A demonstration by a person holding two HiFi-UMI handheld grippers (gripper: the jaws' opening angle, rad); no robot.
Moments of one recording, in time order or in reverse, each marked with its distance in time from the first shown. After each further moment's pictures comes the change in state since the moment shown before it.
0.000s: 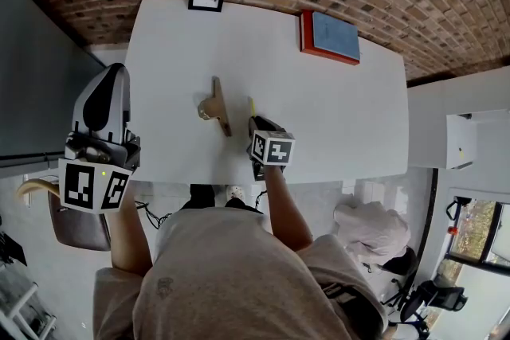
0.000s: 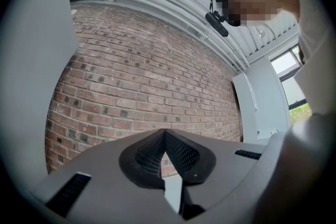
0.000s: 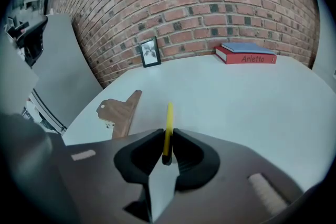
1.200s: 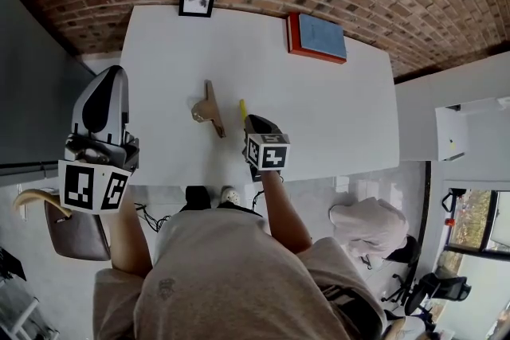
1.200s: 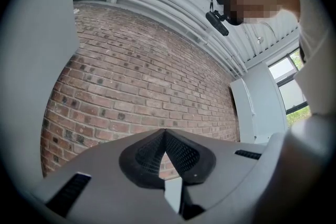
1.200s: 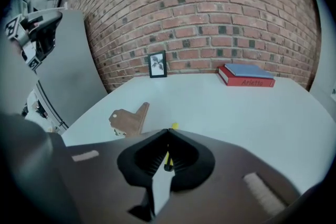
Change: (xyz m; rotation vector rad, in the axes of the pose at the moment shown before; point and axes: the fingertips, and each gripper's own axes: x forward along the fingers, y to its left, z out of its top) left arm -0.006 -0.002 0.007 -0.022 -0.043 -0.032; right arm -0.030 0.016 0.026 -0.104 -0.101 -0.020
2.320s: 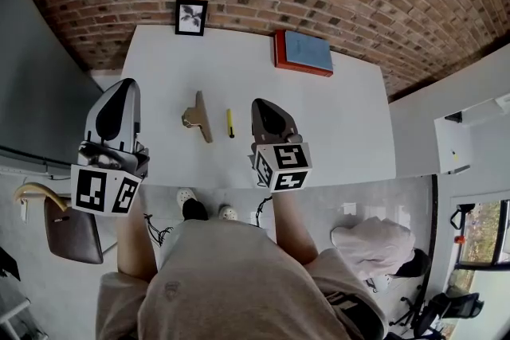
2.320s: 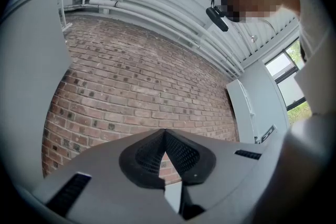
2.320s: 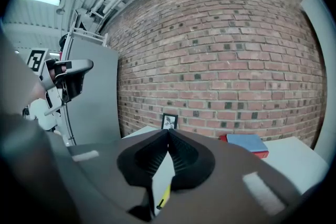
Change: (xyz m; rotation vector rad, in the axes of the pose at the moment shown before) left arm -0.021 -0.089 0.034 0.053 -0.059 0.014; right arm -0.162 0.024 0.150 -0.221 -0.509 0.124
